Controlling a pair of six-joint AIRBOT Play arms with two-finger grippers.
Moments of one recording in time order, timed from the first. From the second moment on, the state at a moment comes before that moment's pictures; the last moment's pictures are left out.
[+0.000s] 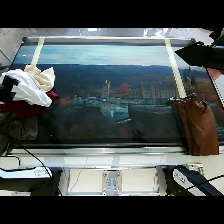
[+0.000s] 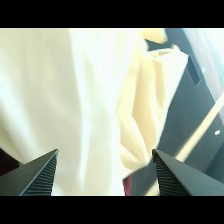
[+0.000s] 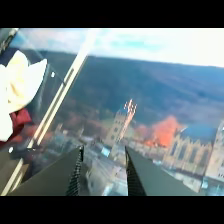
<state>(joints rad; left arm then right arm) 0.62 -1.50 1.26 0.97 -0.71 -1.67 -0.18 -1.04 1.56 -0.79 1.22 1.26</state>
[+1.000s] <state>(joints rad) 0.59 -1.31 1.28 0.35 -0.86 -1.24 -0.18 -1.03 1.59 -0.64 1.08 1.27</state>
